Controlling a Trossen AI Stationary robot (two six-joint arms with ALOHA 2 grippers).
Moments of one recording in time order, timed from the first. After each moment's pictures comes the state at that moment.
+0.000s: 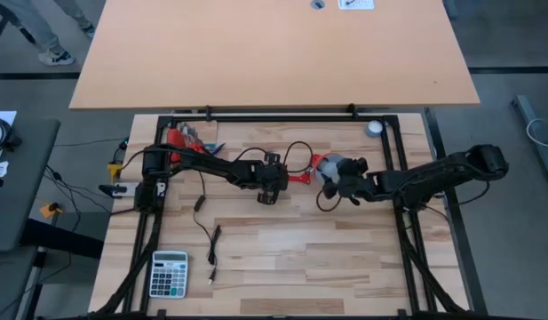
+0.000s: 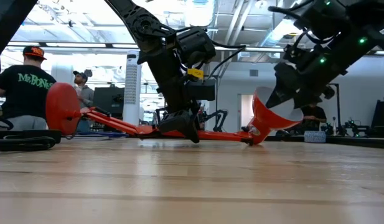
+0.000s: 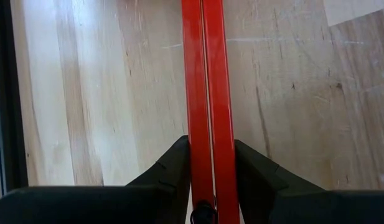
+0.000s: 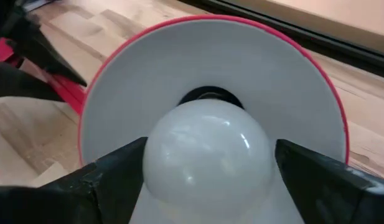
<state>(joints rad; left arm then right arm) 0.11 2.00 1.26 -0.23 -0.37 0.51 0.06 1.20 0.46 -0.10 0.76 0.70</state>
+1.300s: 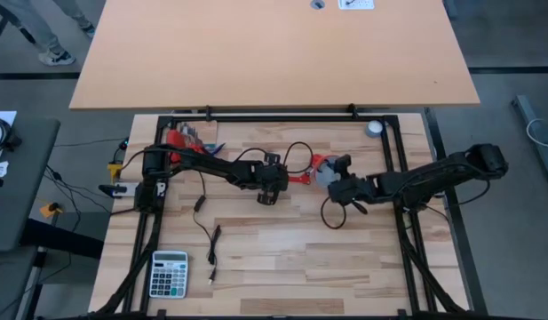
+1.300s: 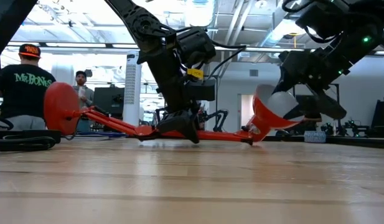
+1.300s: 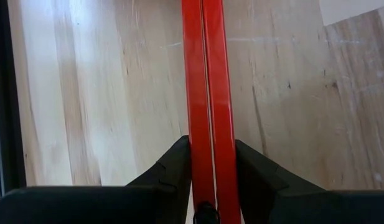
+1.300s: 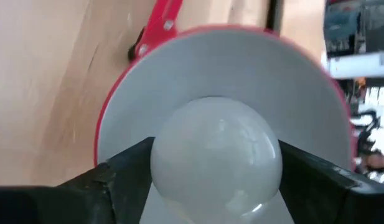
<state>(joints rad) 0.11 2.00 1.26 -0.23 -0.37 0.51 0.11 1.20 0.47 -0.12 0.76 -0.67</state>
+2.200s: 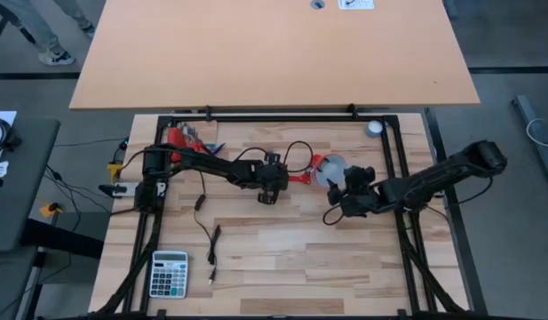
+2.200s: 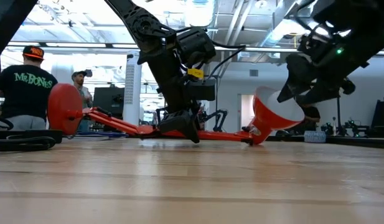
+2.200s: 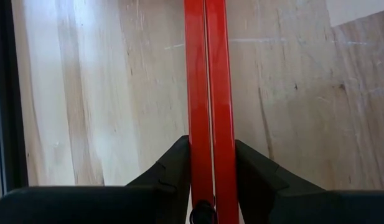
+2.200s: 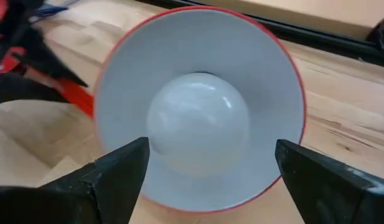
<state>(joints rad) 0.11 2.00 1.26 -0.23 -0.37 0.51 0.25 1.20 0.51 -0.37 0.93 1.05</state>
